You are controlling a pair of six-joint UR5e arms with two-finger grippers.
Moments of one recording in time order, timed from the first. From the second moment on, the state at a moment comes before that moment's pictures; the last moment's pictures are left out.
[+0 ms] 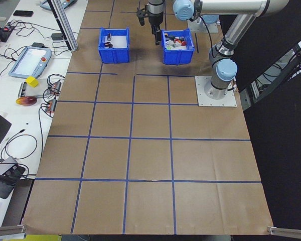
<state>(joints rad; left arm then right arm) -1.53 -1.39 -1.78 -1.58 1.55 -0.36 1.59 -1.50 1.49 -1.59 -1.56 -0.39</state>
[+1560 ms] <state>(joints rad) -1.96 -1.20 -2.09 -1.51 1.46 -1.95 1.96 -1.05 1.14 -1.62 -1.57 -1.12</state>
